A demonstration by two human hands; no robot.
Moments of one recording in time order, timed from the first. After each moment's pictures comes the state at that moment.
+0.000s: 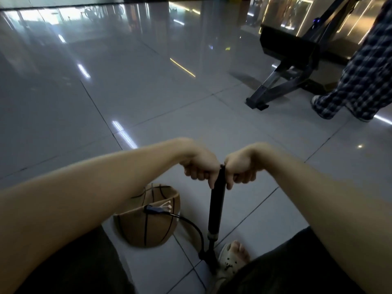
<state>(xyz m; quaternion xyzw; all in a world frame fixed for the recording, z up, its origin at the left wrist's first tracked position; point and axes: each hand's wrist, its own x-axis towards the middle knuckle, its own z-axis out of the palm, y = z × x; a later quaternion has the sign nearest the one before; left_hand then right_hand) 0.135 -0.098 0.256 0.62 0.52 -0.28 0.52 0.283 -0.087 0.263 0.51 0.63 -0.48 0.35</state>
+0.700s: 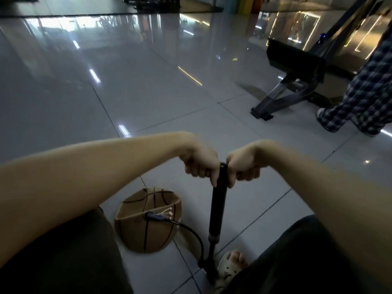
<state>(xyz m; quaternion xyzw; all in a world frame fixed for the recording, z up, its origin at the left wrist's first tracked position) 0.120 -0.102 0.288 0.62 0.53 -0.22 0.53 0.271 -0.087 0.299 0.51 0.66 -0.44 0.32</state>
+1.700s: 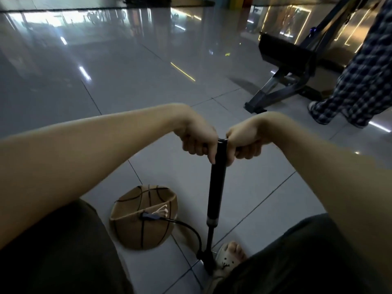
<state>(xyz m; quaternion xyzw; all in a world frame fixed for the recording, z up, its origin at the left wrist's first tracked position) 0.115 -0.086 0.332 0.66 0.51 -0.19 0.52 0.273 -0.078 0.346 0.52 0.66 -0.46 0.28</state>
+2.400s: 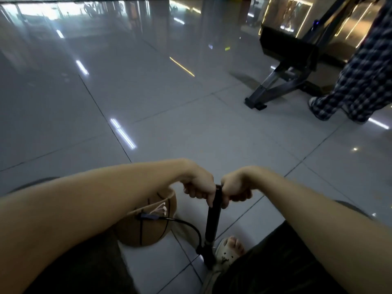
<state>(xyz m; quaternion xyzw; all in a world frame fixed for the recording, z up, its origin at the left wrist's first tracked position) 0.139 -0.137 0.212 0.63 0.51 -0.27 0.51 0.280 -0.126 0.218 0.52 0.64 -0.43 0.37</state>
